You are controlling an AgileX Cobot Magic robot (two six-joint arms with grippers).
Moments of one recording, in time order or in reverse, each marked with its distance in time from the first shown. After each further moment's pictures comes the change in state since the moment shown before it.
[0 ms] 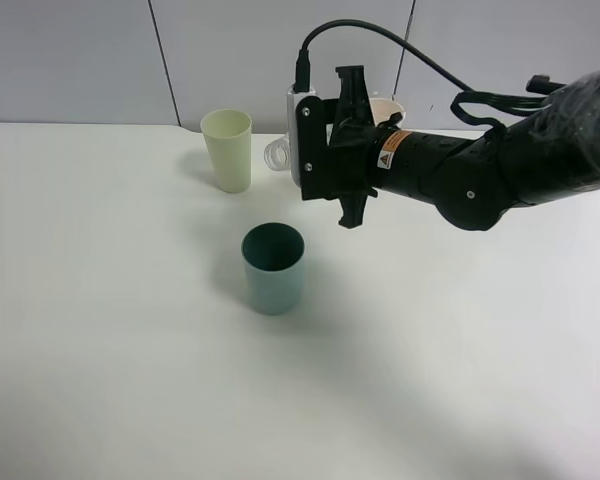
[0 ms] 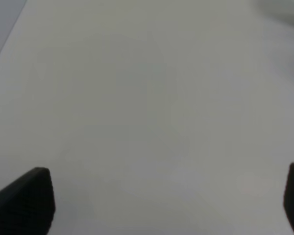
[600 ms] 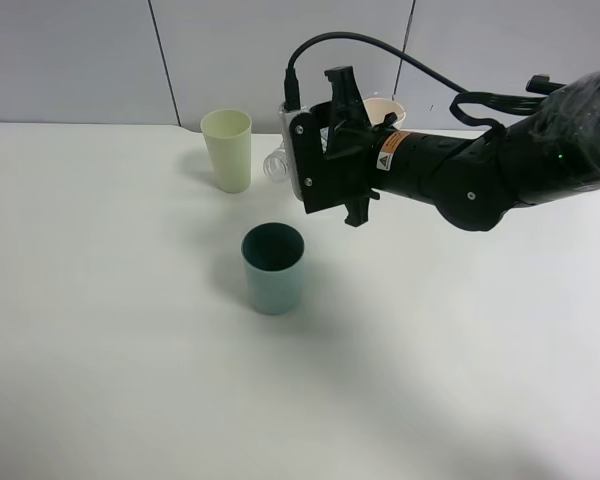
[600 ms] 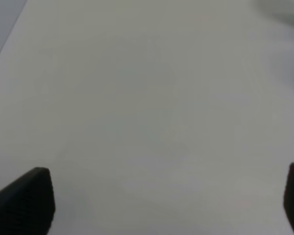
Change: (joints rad) left arm 0.000 0.000 0.000 0.000 0.000 0.000; right arm 0.000 0.000 0.000 -0.028 -0.001 -0.118
